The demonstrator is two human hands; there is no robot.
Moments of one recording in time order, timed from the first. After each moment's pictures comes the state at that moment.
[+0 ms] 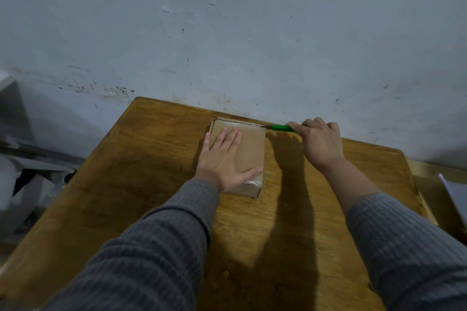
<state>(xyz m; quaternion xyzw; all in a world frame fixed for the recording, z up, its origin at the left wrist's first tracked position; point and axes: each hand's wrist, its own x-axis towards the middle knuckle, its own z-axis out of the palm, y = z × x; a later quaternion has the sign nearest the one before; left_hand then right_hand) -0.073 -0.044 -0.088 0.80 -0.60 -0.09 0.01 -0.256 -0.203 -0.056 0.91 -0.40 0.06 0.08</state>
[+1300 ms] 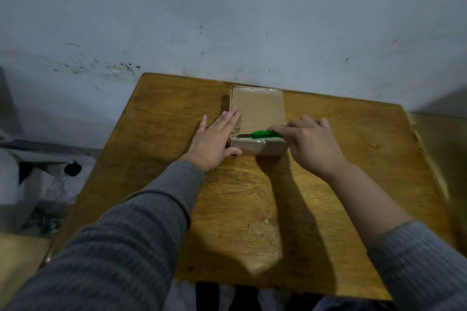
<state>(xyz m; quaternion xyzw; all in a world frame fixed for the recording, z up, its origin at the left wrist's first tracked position) -0.013 0.031 -0.098 0.72 -0.68 -0.11 0.08 -0.233 -0.040 -0.028 0.93 -0.36 0.07 -0.01</state>
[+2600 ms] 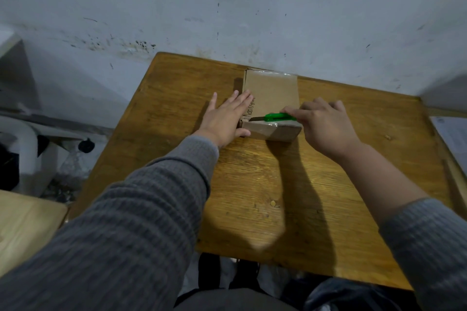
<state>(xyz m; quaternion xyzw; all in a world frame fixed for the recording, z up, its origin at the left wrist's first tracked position) -0.014 0.030 -0.089 0.74 -0.67 -0.11 0.04 -0.232 -0.047 -0.025 0.94 -0.33 0.03 0.03</state>
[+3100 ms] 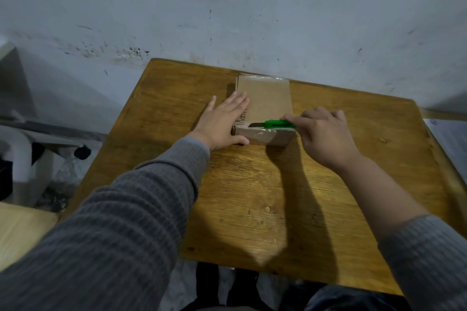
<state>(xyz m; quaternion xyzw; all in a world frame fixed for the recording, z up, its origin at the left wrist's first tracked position) -0.009 0.019 -0.091 0.71 -0.70 -0.09 0.04 -0.247 -0.044 -0.029 0.93 -0.36 0.06 -0.03</state>
